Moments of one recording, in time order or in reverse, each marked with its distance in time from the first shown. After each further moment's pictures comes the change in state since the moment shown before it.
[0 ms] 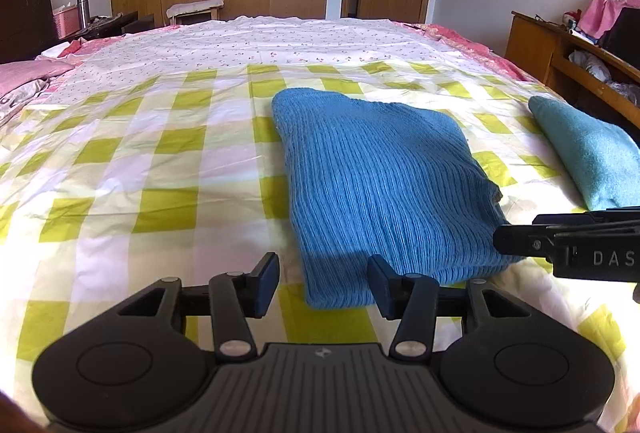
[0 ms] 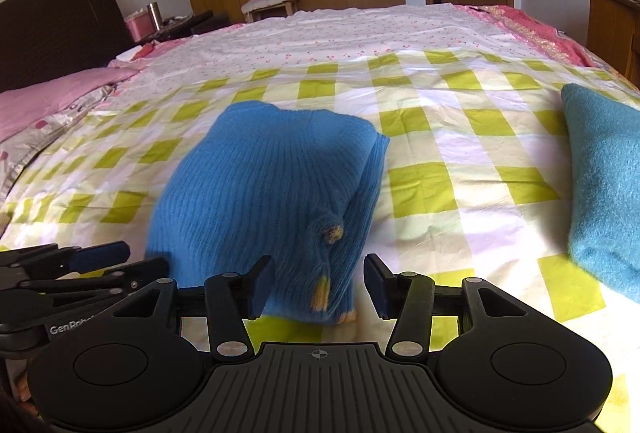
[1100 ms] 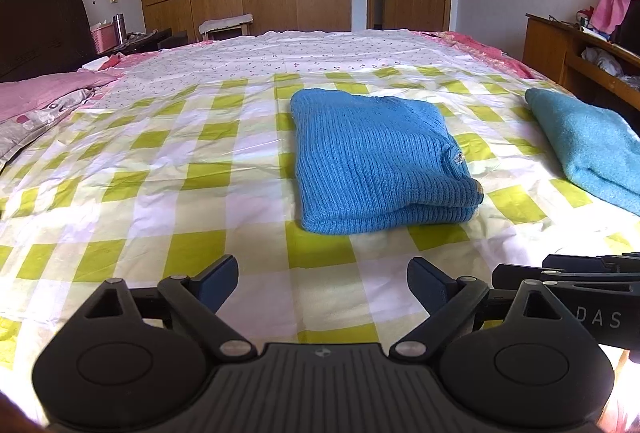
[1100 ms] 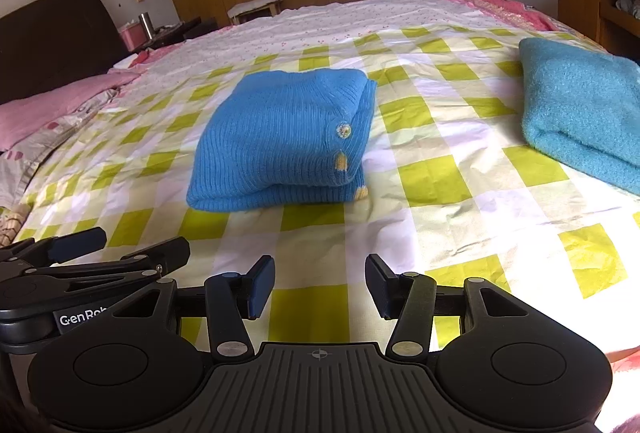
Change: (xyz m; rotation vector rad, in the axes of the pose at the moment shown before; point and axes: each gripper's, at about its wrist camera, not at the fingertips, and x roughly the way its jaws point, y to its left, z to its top) left arm -0.070 -0.035 -0.043 0.013 -0.050 0.126; right arm -0.067 0.016 -0.073 0.097 -0.026 -0.019
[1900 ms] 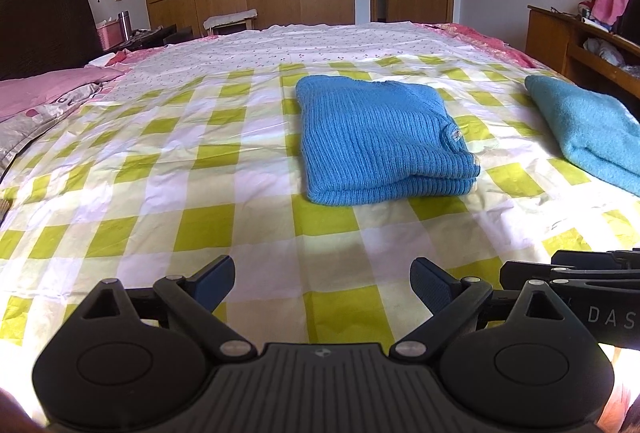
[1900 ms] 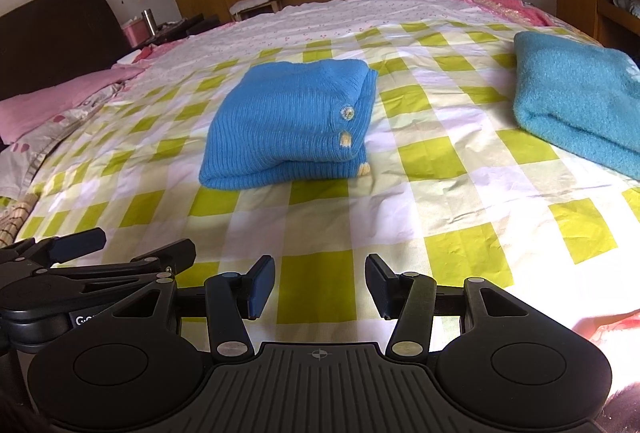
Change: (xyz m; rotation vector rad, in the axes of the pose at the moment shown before) left arm -0.011 -0.001 -0.021 0.003 0.020 0.014; right arm -0.015 0.006 -0.020 -0.008 0.013 -0.004
